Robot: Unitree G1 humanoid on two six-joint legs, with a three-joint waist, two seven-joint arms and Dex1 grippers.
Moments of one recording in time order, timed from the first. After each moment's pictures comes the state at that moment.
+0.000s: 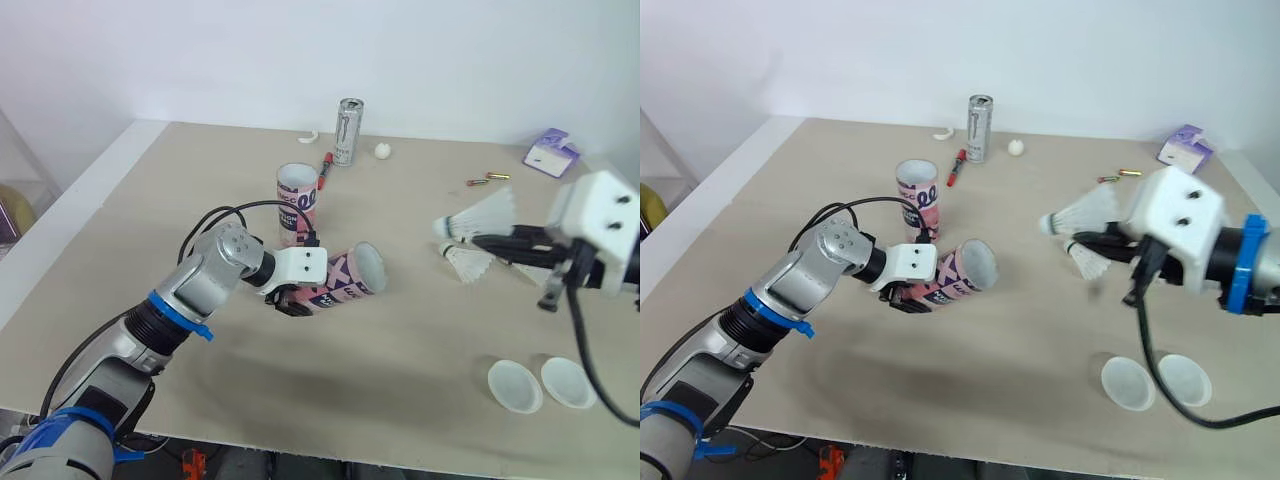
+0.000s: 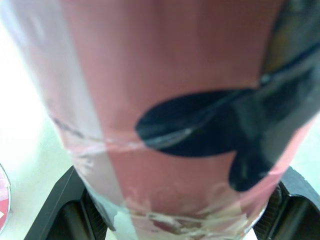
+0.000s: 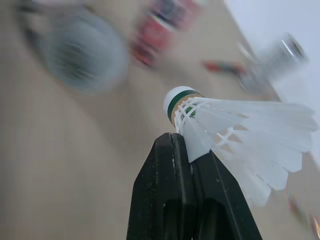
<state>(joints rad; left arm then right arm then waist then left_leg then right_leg) -0.83 0.52 -0.55 0.02 0.14 0.53 -1.26 -0.18 -1.29 -0.42 -0.67 0.64 0.65 0.92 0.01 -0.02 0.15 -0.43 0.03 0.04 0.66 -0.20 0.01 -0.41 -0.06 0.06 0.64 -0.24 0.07</state>
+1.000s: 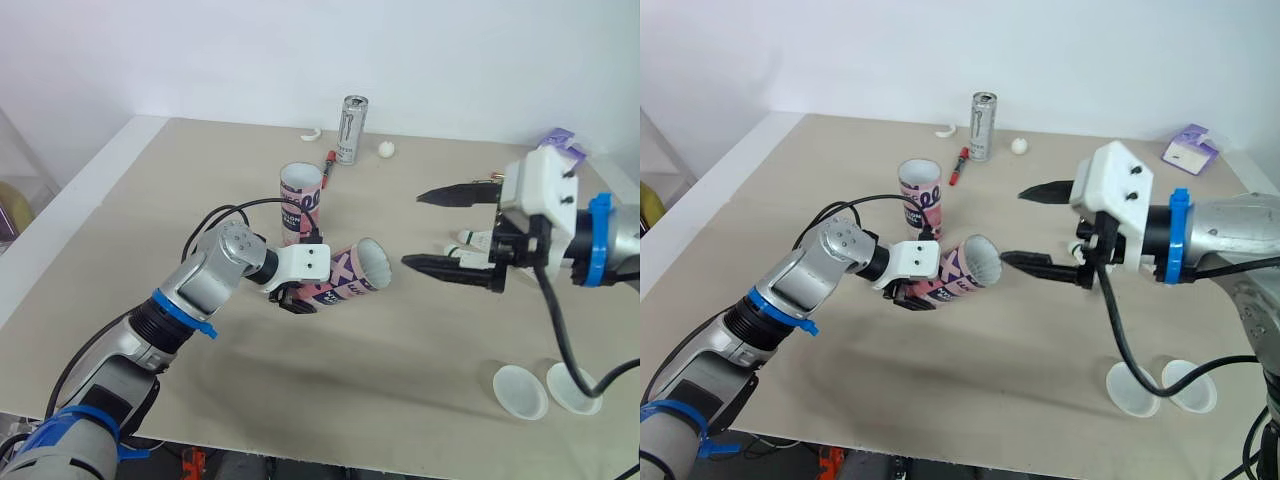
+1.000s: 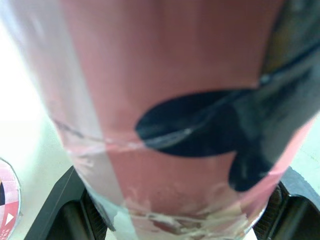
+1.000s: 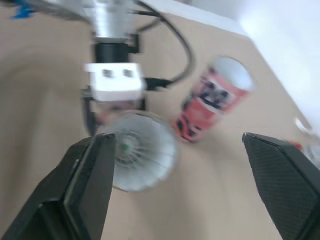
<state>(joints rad) -0.84 0.50 -0.54 0.03 0.14 0.53 -1.25 -0.51 -1.10 -0.17 -0.50 0.71 0.70 0.96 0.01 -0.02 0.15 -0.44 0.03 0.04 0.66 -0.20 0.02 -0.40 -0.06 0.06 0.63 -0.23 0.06</state>
